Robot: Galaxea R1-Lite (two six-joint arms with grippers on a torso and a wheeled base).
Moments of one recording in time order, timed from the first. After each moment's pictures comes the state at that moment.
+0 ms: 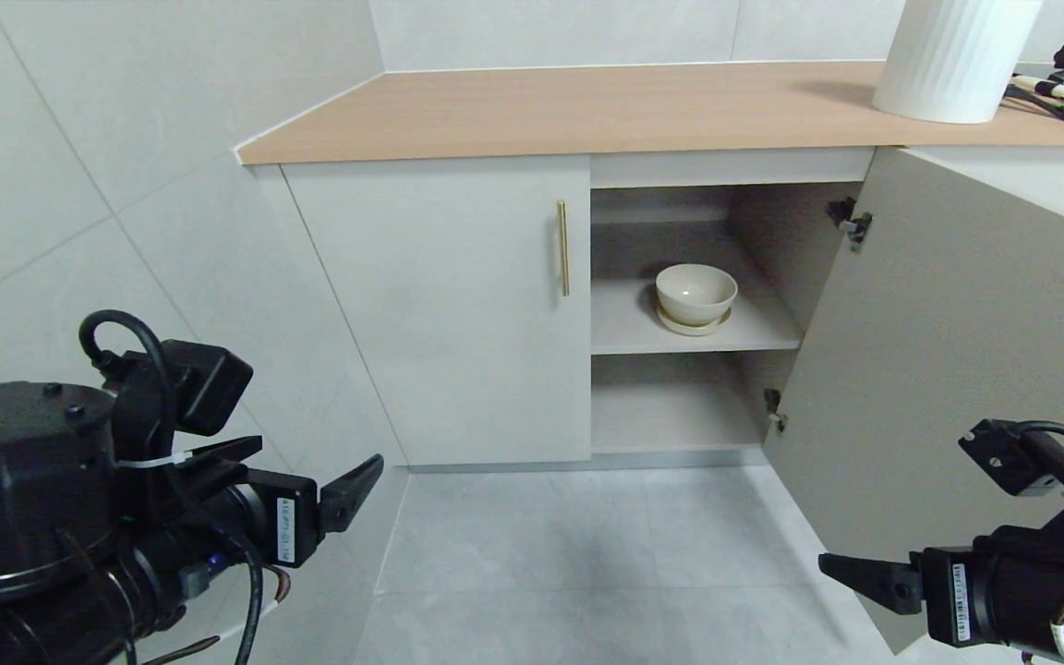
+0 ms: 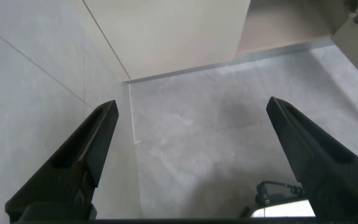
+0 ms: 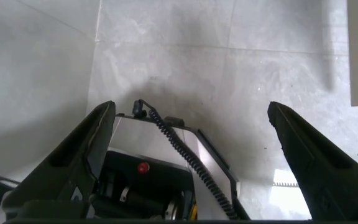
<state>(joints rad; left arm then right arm) -0.55 1.31 -0.50 -0.44 0.41 -0.09 0.54 1.30 -0.45 -0.22 -0.08 0.42</state>
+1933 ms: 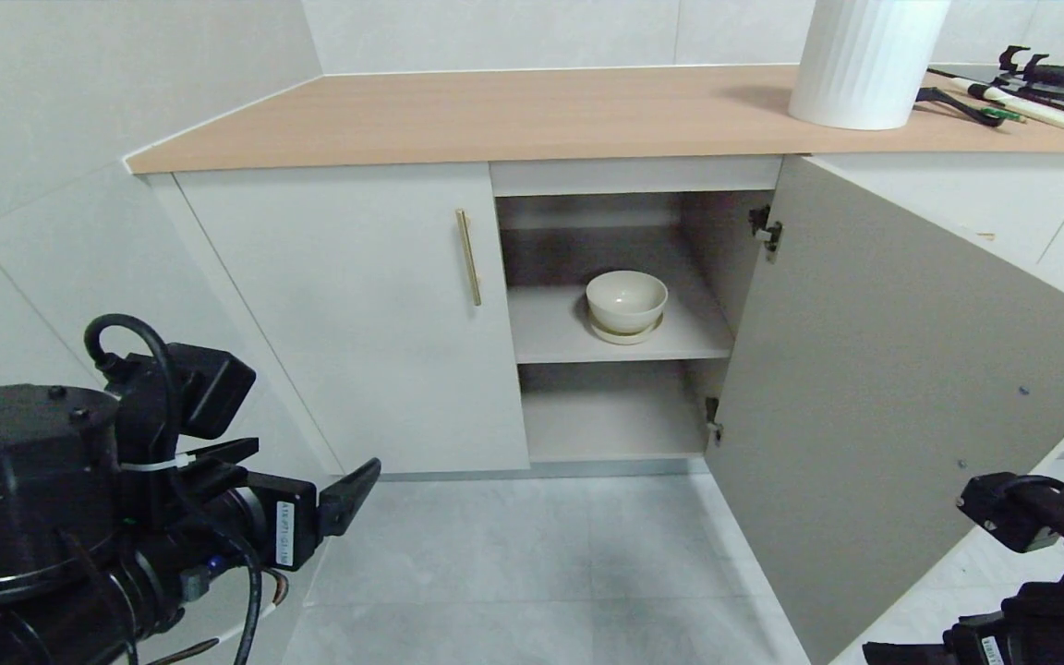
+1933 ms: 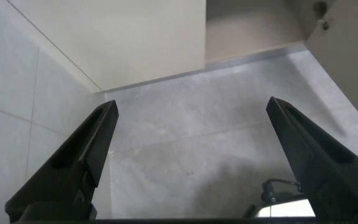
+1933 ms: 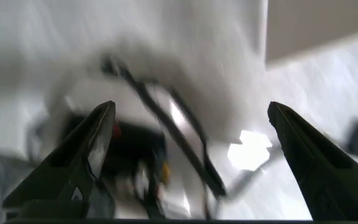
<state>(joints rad) -0.55 1.32 -0.49 -0.43 0.42 -0.07 0.54 1.27 -0.50 0.12 -0.11 0.31</state>
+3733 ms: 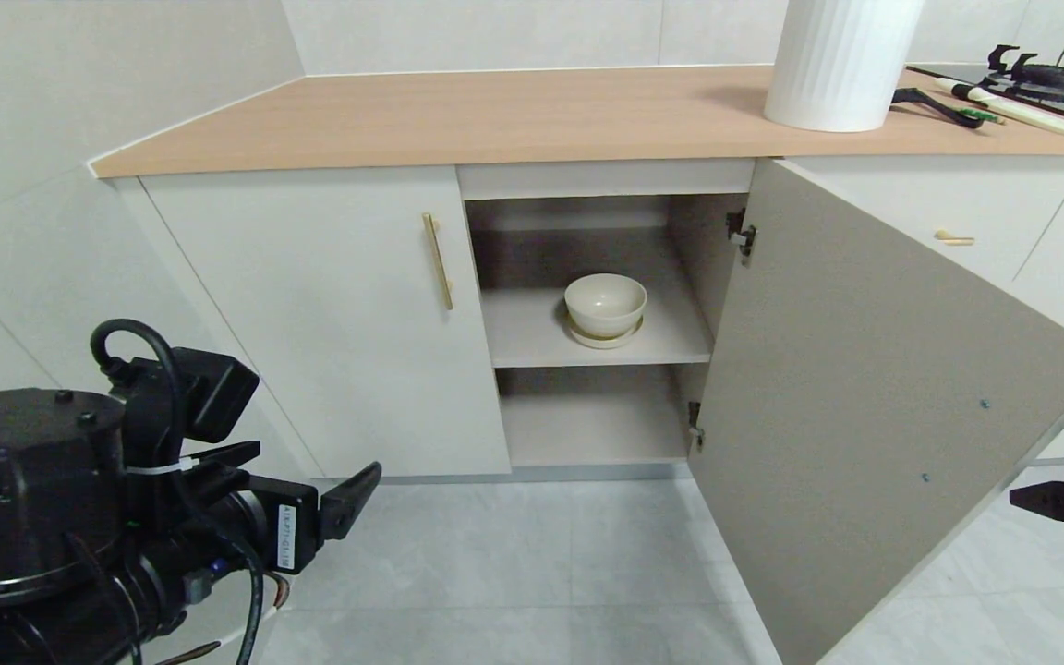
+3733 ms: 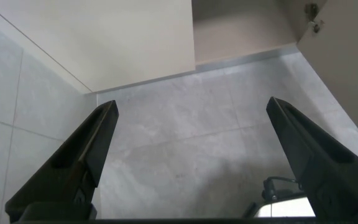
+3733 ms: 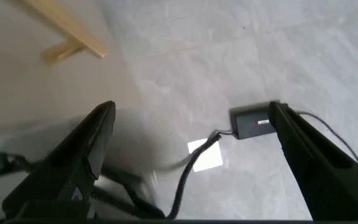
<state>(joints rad) -0.55 1.32 -0.49 -0.43 0.42 -0.07 -0.04 1.27 -0.68 0.12 -0.21 0.11</state>
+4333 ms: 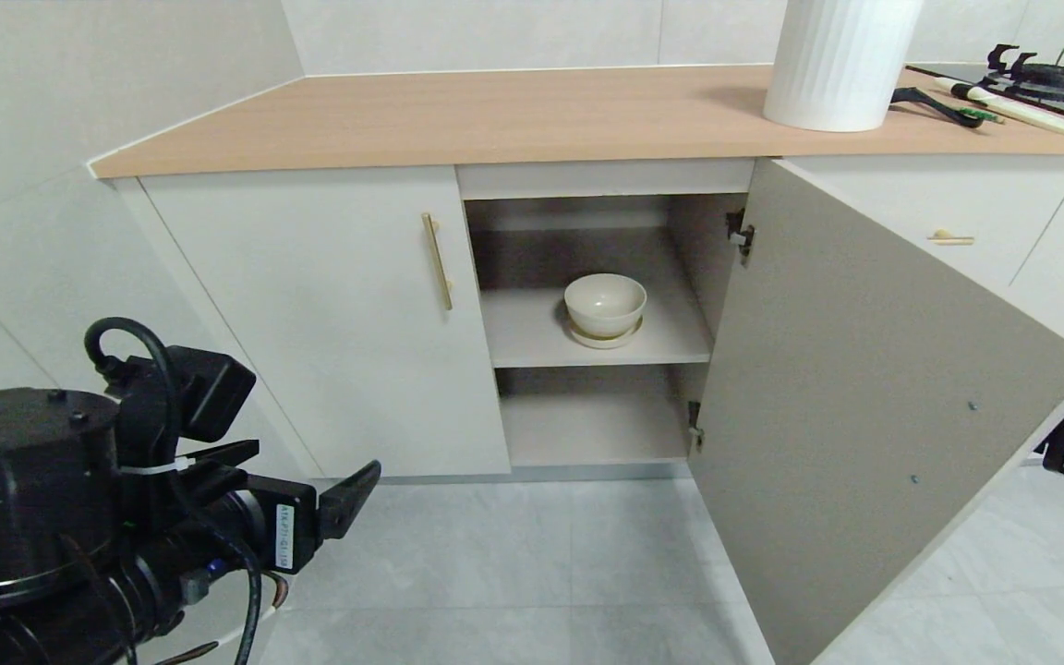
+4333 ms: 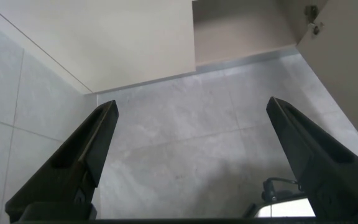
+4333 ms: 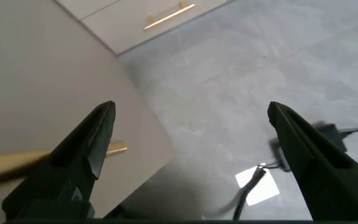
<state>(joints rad) -0.55 1.31 -0.49 -0.43 0.42 -0.07 -0.04 1.37 -0.67 -0.11 -0.14 0.34</state>
